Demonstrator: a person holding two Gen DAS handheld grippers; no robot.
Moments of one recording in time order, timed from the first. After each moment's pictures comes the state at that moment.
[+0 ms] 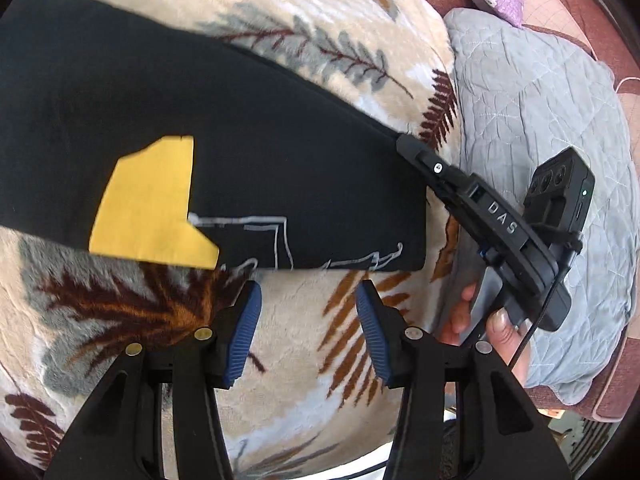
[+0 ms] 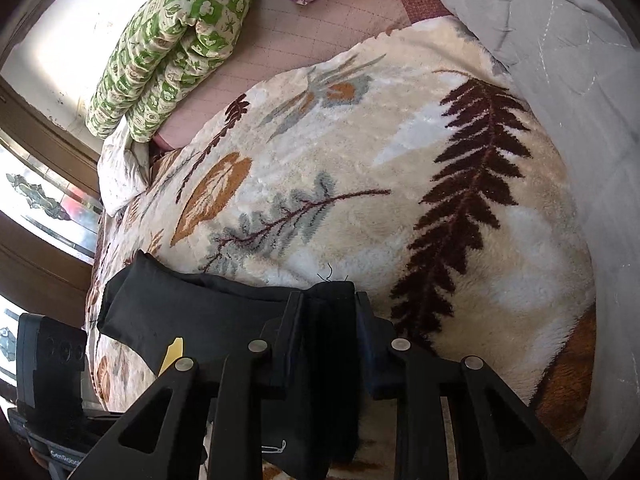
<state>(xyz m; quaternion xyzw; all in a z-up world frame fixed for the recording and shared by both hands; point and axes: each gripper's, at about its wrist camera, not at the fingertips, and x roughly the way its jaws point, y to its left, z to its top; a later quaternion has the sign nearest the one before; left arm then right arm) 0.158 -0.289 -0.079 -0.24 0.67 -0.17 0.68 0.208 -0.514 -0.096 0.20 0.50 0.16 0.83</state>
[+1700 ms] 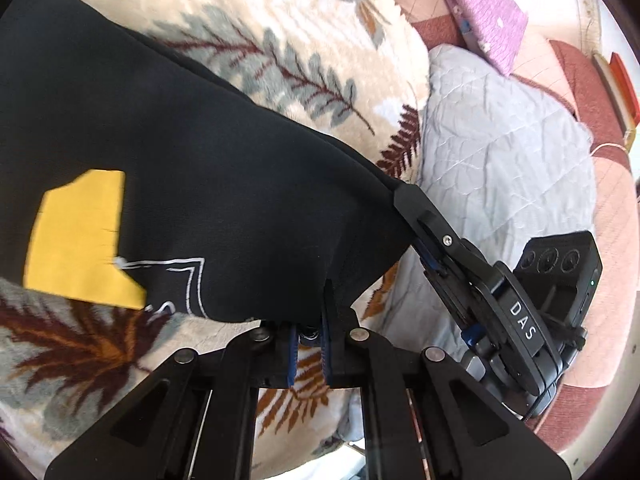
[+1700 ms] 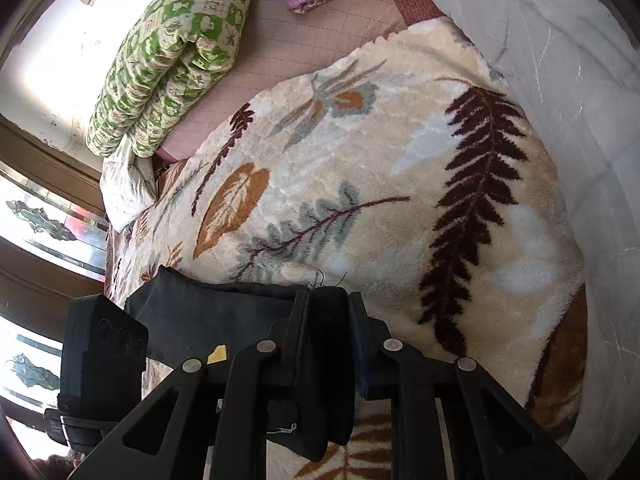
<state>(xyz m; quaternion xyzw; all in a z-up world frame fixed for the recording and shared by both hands) 0.181 -0.292 -0.084 -0.37 0.65 -0.20 0.63 0.204 -0.504 -0.058 0.23 0.52 0.15 0.81</state>
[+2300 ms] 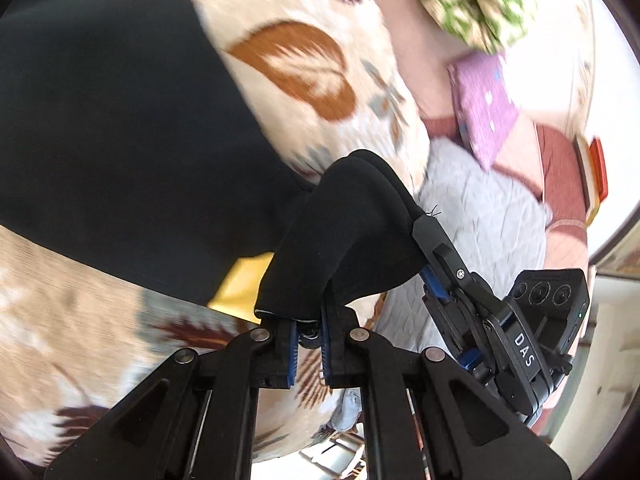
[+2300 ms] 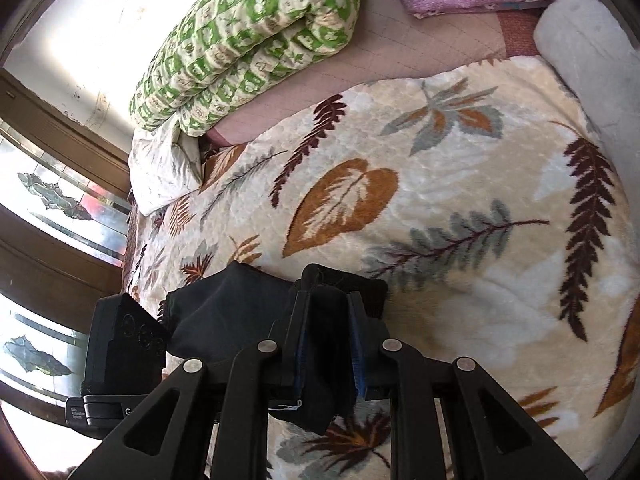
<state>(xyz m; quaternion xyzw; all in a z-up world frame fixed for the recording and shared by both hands) 0.180 -0.140 -0.068 -0.45 0.61 -0.16 0.63 0.214 -0.379 0.001 0.20 0.52 0.18 0.81</state>
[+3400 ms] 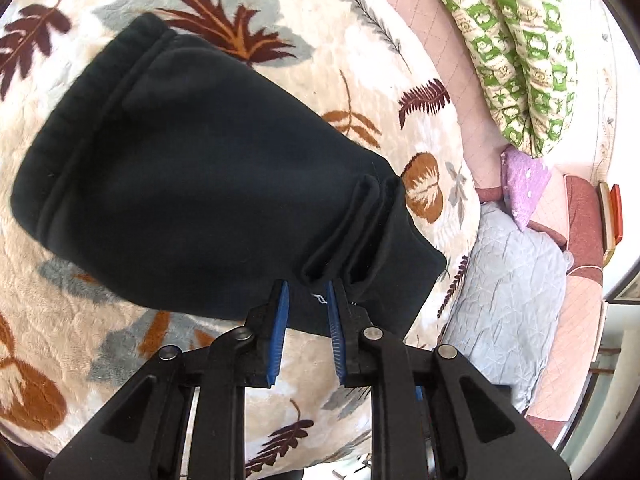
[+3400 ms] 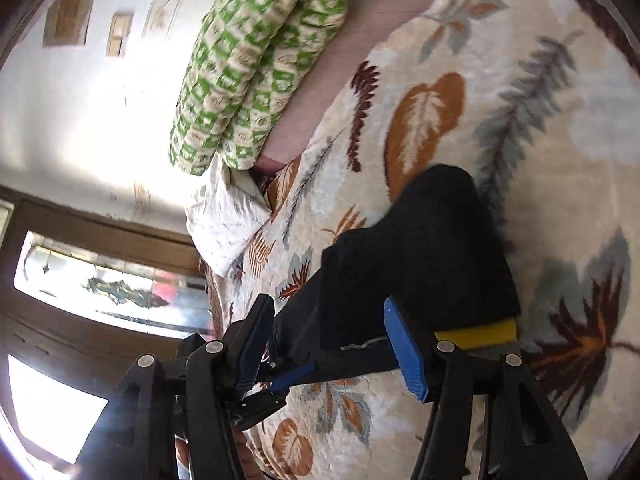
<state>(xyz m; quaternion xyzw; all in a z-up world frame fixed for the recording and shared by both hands) 0.167 0.032 -0.076 -0.42 0.61 -0.08 0.67 0.137 -0.299 -0.040 0.46 0.44 0.17 0.75</state>
